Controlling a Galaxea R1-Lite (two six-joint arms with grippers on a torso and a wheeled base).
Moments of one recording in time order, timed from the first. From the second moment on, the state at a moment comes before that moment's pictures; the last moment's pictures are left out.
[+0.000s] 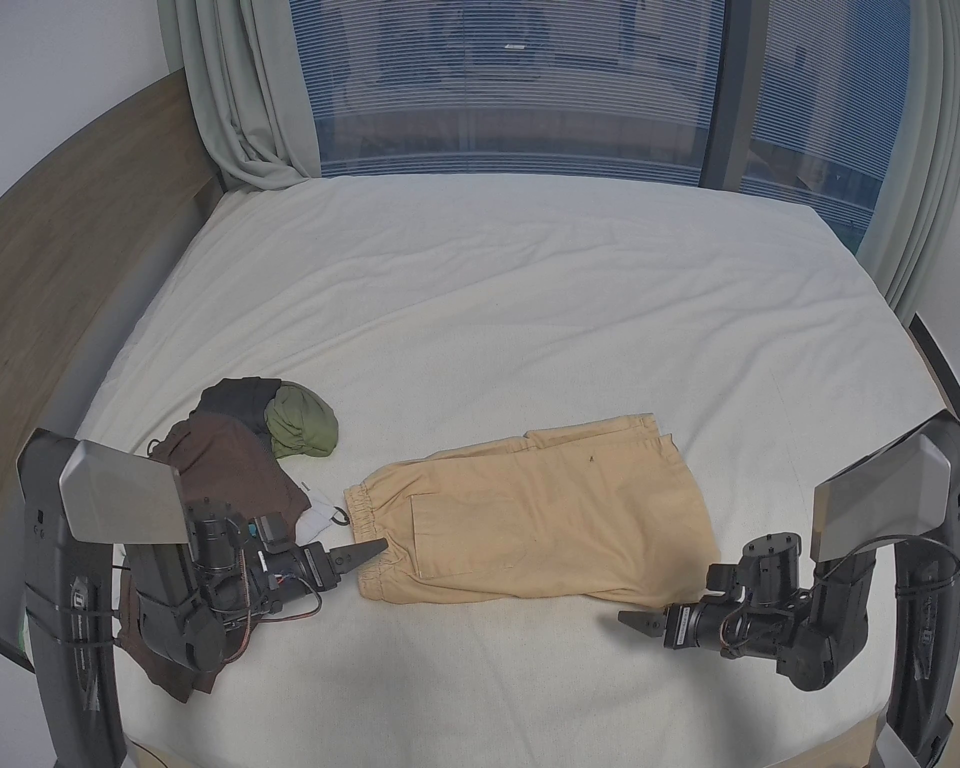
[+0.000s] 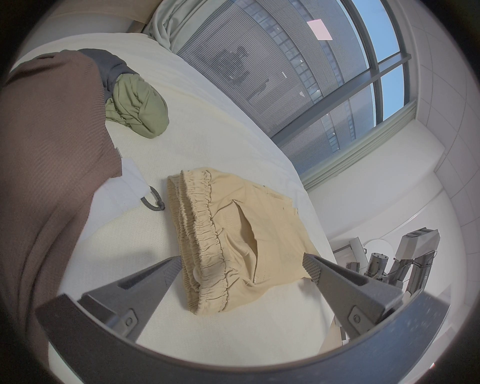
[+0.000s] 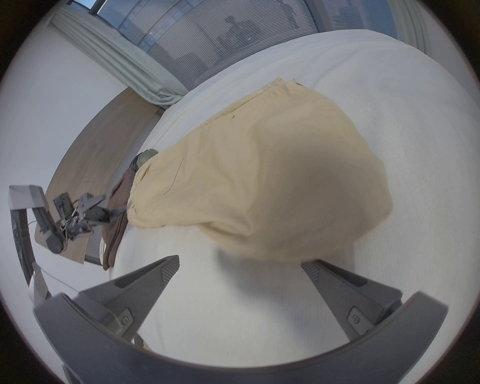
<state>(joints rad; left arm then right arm) -0.16 2.42 -0.49 -1.55 -0.56 -0.53 0.34 2.37 -0.29 -1.42 0.23 0.41</state>
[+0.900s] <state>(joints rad) -0.16 2.48 -0.54 -1.55 -0.55 -0.52 0.53 2.14 -0.13 -1.54 0.29 0.40</state>
